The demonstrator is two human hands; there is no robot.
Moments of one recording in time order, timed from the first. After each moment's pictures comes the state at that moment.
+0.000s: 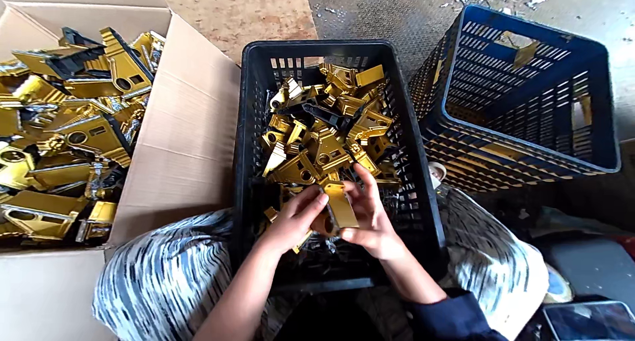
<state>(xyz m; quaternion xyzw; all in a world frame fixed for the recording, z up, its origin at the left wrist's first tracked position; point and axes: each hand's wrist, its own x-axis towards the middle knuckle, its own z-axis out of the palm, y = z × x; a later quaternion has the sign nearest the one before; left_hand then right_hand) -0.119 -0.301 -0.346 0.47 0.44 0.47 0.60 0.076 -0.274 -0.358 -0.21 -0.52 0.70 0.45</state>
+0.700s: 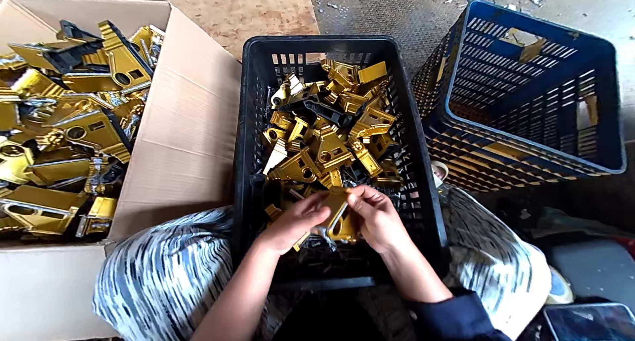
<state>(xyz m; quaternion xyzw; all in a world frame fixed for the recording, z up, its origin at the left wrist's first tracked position) -0.123 -0.308 -0.348 0.43 0.39 0.40 0.71 0.073 -0.274 -0.342 -0.42 -0.39 0.70 0.42</state>
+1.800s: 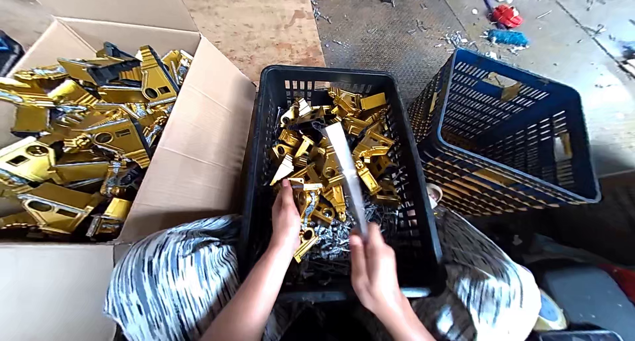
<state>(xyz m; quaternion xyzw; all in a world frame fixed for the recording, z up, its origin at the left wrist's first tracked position) -0.107 -0.281 -0.352 0.18 0.66 0.57 0.46 0.063 -0.332 -0.329 -0.49 -0.74 0.27 0.37</state>
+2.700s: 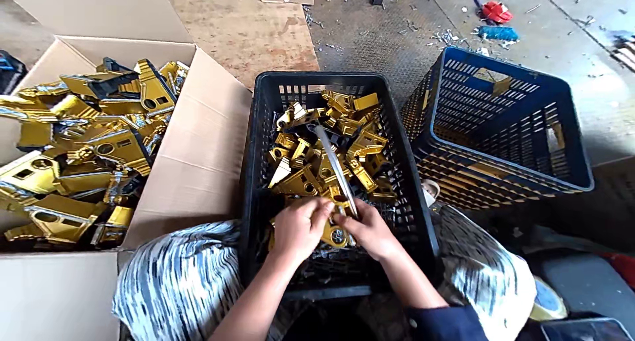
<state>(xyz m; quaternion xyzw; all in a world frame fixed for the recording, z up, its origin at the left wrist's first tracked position) -0.108 -0.305 -0.346 0.63 0.64 0.40 0.19 0.074 -0.271 -0.336 -0.45 -0.52 0.65 0.32</state>
